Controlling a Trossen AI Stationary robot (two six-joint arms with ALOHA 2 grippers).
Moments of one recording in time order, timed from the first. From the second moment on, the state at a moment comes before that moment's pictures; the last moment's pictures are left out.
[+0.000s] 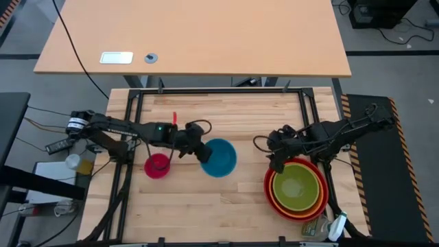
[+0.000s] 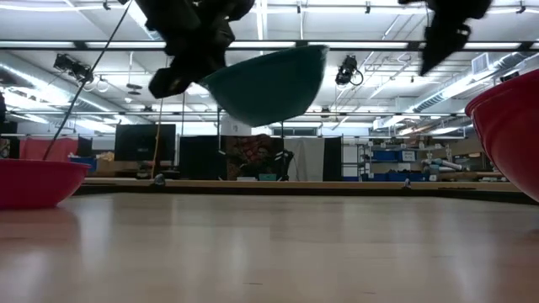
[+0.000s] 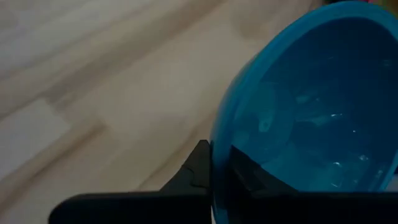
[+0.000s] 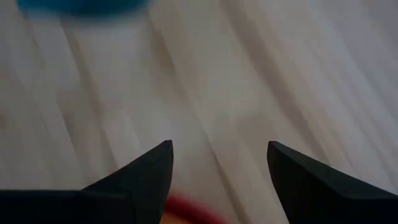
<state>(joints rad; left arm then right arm) -0.07 1.43 1.06 -0.48 -0.16 -0.96 0.30 1.20 1.11 -1.06 0.29 0.69</state>
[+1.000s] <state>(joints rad) -0.06 1.43 1.06 -0.41 -0.19 -0.87 0.53 1.12 0.86 -1.35 0.19 0.69</state>
